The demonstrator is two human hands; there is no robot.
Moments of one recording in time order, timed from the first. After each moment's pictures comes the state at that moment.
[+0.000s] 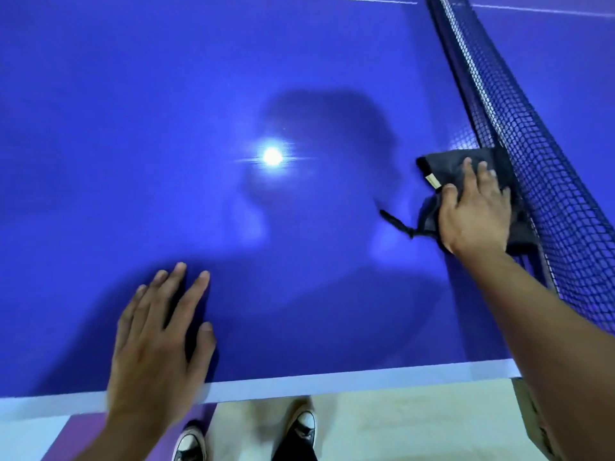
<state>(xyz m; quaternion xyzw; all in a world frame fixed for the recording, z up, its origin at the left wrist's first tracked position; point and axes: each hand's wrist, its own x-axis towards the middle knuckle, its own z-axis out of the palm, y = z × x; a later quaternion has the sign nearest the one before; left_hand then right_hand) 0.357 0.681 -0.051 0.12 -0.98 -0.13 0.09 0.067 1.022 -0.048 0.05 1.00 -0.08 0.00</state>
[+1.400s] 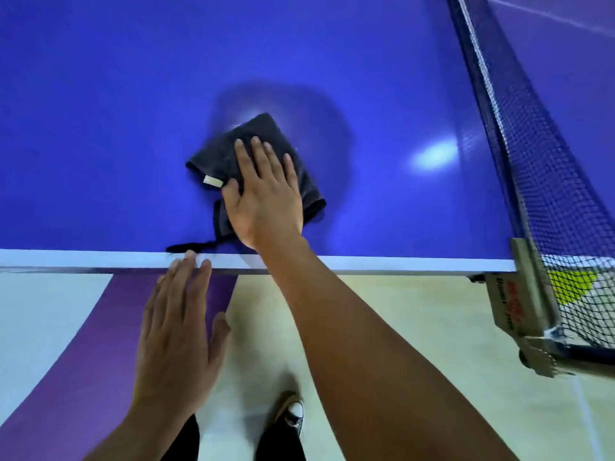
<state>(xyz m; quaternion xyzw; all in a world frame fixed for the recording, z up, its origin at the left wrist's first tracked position) 0.509 0.684 -0.059 0.14 -0.97 -0.21 0.07 0.295 0.738 -0.053 -0.24 0.96 -0.15 0.02</state>
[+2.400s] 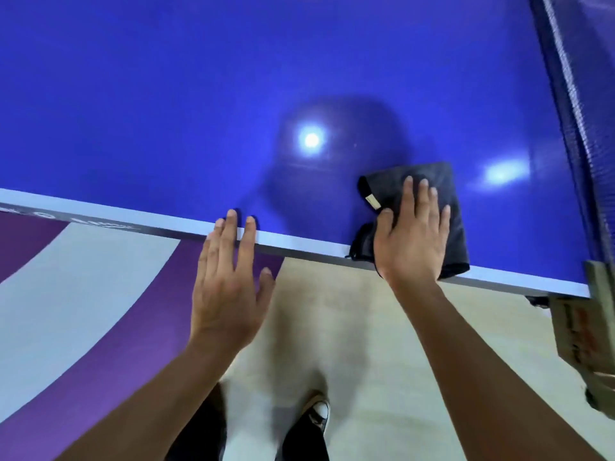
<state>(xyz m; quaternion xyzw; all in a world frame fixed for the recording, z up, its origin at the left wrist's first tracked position) 0.498 0.674 -0.065 0.20 -0.96 -0.14 0.11 0.312 0.869 -0.054 -0.08 0.99 -0.11 -0.01</state>
